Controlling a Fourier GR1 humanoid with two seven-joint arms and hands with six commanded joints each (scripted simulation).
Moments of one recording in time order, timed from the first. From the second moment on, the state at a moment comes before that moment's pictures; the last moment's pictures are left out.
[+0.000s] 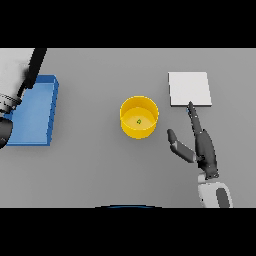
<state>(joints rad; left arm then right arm) -1.55 0.41 -0.41 -0.30 -0.96 -0.21 0.06 0.09 -0.03 0.14 -1.68 0.27 -0.06 -0.16</state>
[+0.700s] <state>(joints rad) -0.96 0.56 0.00 -0.64 -0.48 0.07 0.36 0.10 -0.05 0.16 -1.70 0.33 -0.08 -0.14</state>
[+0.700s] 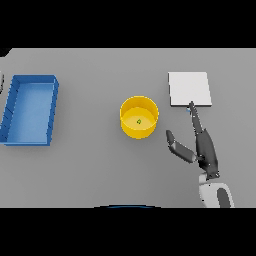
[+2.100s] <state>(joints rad) -0.39 0.47 -0.03 -1.28 -0.38 0.09 0.60 0.10 -0.06 0.14 -1.68 0.29 -0.06 -0.17</state>
